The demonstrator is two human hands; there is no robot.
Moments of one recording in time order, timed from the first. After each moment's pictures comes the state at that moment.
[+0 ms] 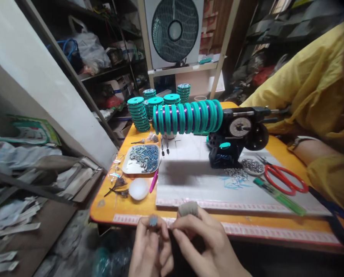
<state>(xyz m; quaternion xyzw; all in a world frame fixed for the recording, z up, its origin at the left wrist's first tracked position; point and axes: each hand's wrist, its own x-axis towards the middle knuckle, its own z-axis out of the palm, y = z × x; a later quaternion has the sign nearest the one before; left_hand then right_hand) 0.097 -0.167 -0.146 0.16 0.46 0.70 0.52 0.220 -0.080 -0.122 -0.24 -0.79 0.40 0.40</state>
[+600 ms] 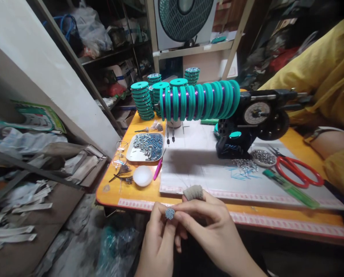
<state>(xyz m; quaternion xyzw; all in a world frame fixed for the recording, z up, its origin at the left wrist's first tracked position) 0.108 -0.165 -0.145 0.26 0.58 0.63 0.44 0.211 -0.081 -0.128 -0.24 -0.59 0.68 0.36</state>
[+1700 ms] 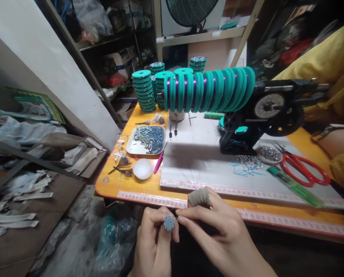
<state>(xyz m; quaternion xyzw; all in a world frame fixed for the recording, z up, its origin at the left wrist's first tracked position) 0.114 -0.172 -0.151 0.39 0.53 0.71 0.26 0.231 -0.076 -0.120 -0.22 -0.83 0.37 0.36</state>
